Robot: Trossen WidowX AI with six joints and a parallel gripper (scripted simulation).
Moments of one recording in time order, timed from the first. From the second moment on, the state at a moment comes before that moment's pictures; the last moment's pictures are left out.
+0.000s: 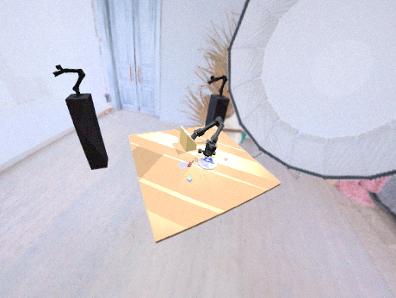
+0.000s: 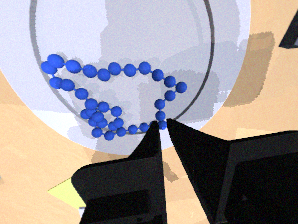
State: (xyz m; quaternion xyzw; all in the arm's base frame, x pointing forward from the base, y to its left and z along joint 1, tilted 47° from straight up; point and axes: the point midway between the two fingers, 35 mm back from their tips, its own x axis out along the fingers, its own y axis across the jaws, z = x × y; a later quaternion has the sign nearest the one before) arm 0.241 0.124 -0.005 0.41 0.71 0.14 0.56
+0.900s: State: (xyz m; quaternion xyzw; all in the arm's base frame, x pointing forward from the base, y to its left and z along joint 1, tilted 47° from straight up) arm 0.241 0.119 -0.002 0.41 0.71 0.13 0.56
